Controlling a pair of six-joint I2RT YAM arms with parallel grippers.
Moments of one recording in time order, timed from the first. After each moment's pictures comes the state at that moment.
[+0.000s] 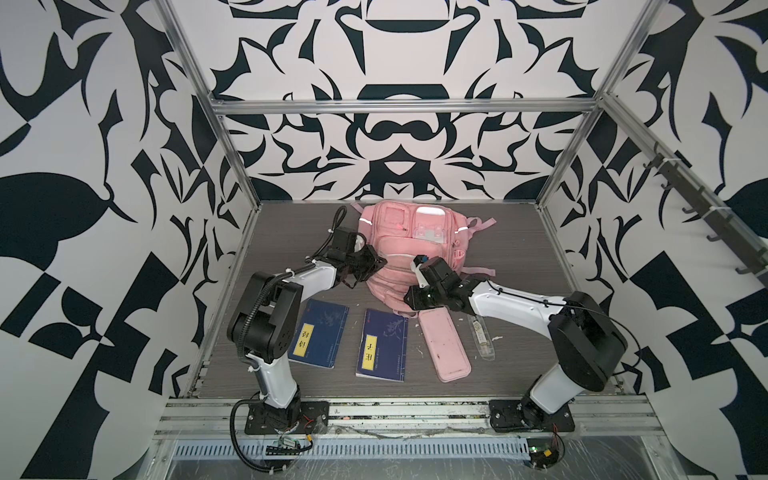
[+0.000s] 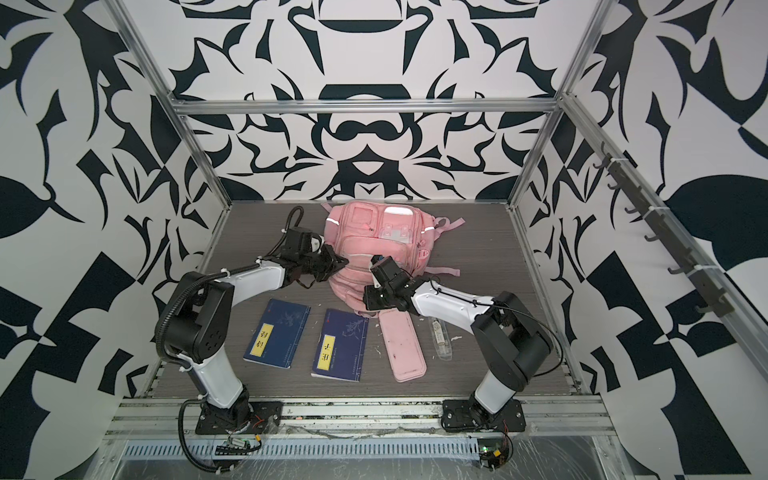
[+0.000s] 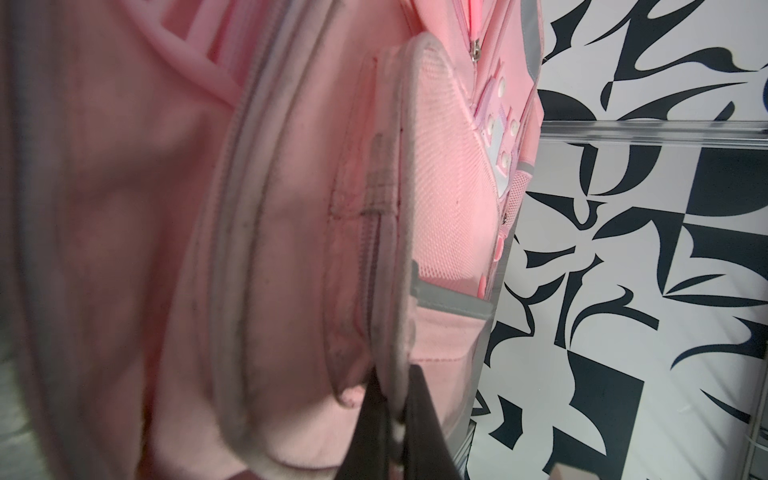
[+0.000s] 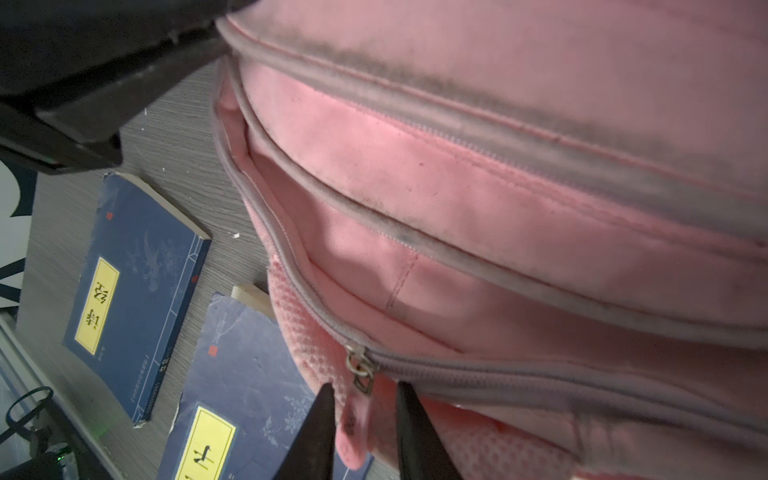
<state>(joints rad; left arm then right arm) -0.39 1.79 1.05 0.04 0.53 -1.07 0.73 1.63 0.97 -0.25 -0.17 0.58</state>
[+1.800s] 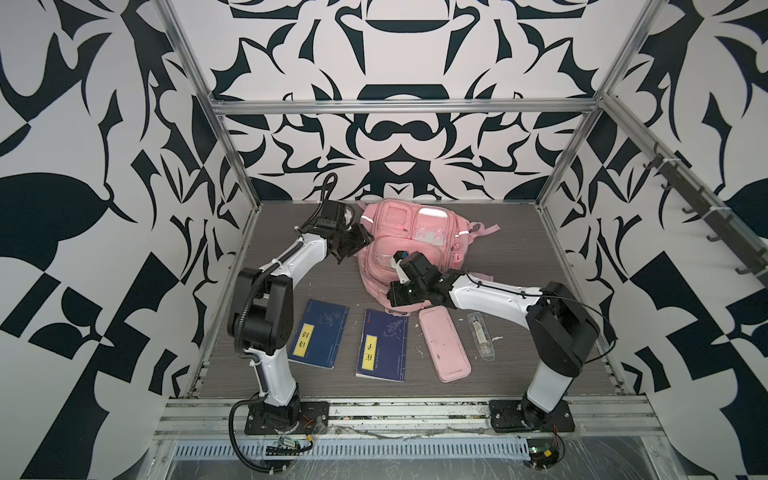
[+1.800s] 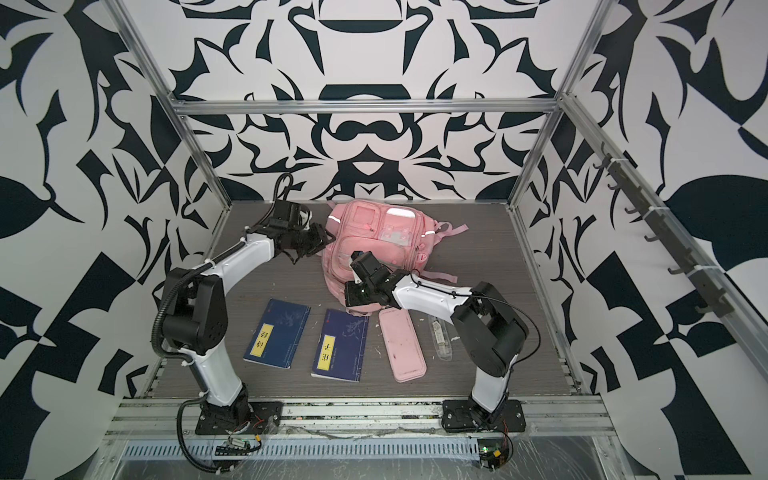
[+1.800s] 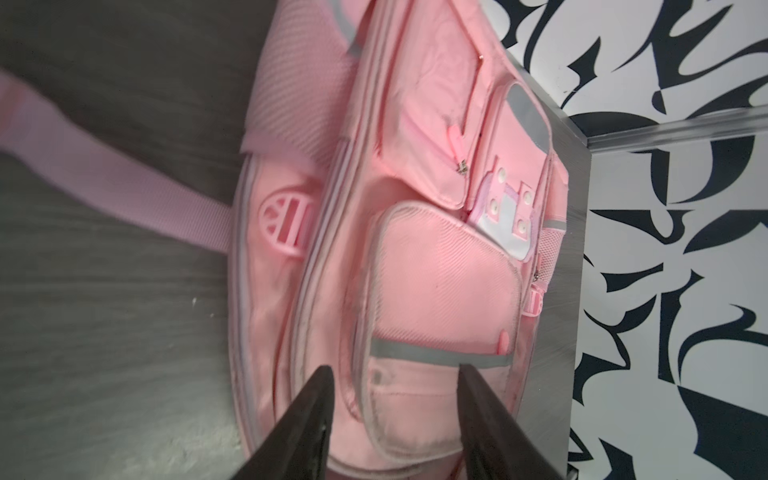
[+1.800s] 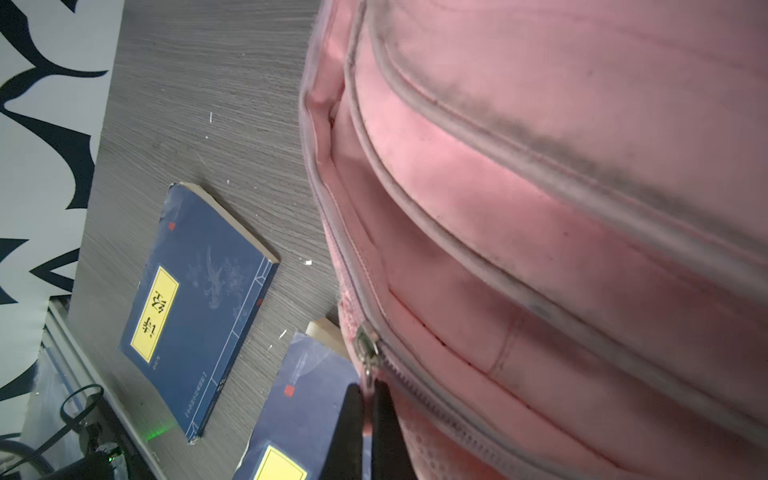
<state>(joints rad) -0.30 1.88 1.46 -0.42 0.41 -0.65 0.80 1.76 1.14 -0.26 -0.20 0.61</state>
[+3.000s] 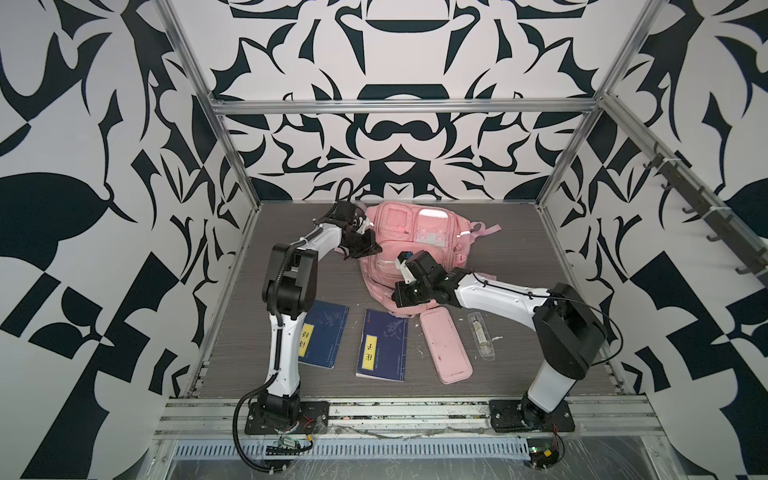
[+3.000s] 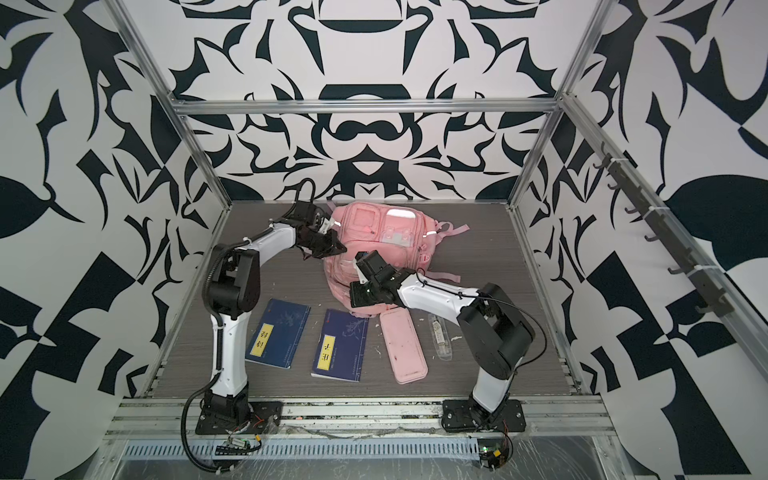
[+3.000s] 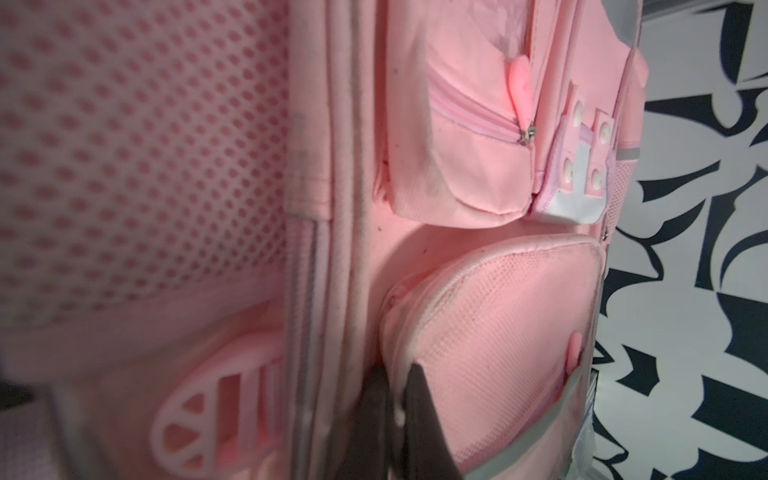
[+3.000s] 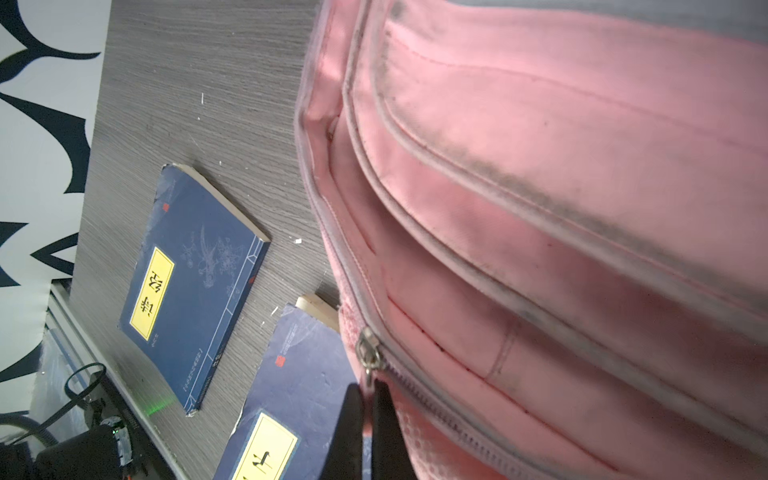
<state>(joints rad) -0.27 2.19 1.64 -0.49 0.64 -0.48 0.77 1.73 1.14 -0.31 -0.24 0.58</state>
